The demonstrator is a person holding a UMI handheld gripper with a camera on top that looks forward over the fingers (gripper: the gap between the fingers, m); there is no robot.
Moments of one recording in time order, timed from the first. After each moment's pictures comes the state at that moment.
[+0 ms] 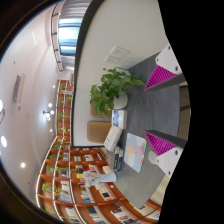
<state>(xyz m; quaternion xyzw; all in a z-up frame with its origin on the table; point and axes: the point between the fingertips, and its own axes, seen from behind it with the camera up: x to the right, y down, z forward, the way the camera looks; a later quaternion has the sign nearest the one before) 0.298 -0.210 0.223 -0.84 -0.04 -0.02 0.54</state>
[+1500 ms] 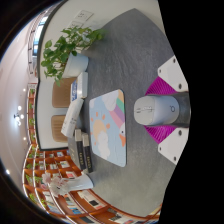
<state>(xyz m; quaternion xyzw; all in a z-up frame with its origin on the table) 0.076 -0.103 -0.008 -0.92 0.03 -0.01 0.40</state>
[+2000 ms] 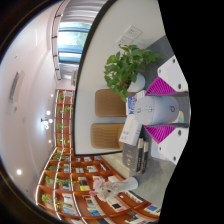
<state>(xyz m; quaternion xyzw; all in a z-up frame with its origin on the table) 0.127 -0.015 0.259 -0.84 0.03 -0.06 0.53</state>
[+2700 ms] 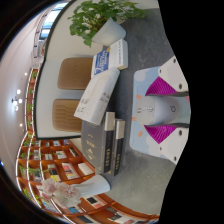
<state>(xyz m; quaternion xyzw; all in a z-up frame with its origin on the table) 0.015 0.104 0.026 -0.92 -0.04 0.00 0.39</state>
